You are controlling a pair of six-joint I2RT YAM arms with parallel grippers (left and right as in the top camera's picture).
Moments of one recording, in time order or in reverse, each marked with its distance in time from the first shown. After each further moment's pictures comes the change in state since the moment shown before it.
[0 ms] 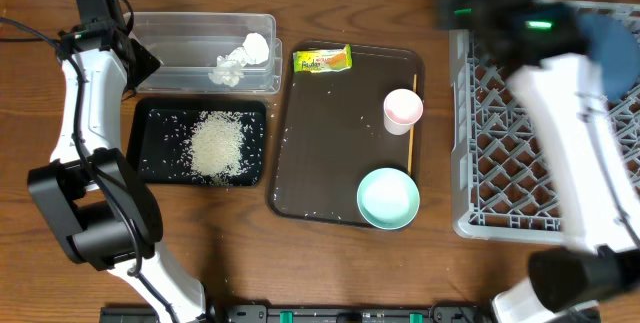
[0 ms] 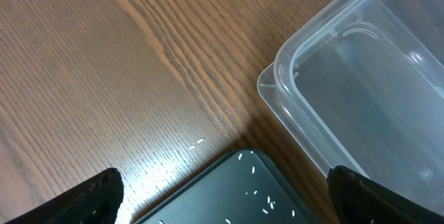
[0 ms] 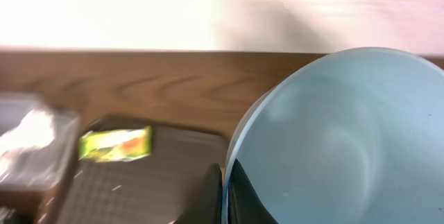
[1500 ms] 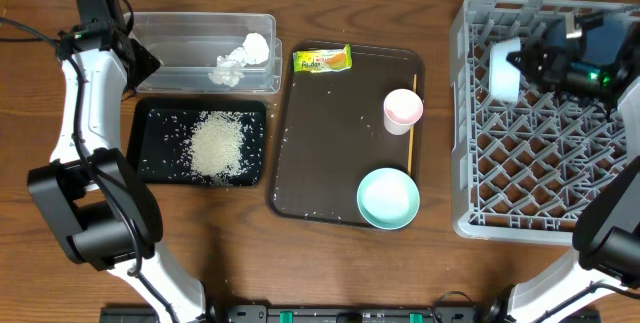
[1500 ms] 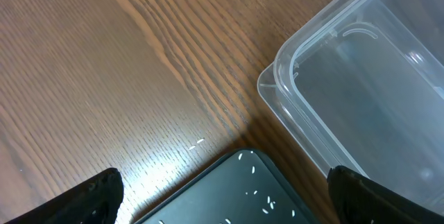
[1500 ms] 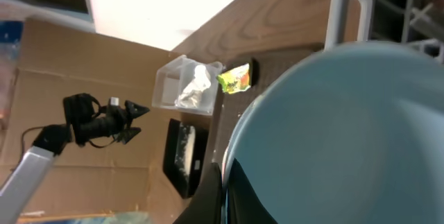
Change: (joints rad) left arm 0.000 0.000 0.000 0.000 0.000 0.000; right arm -0.652 0.170 -0.474 0.169 -1.336 -0.116
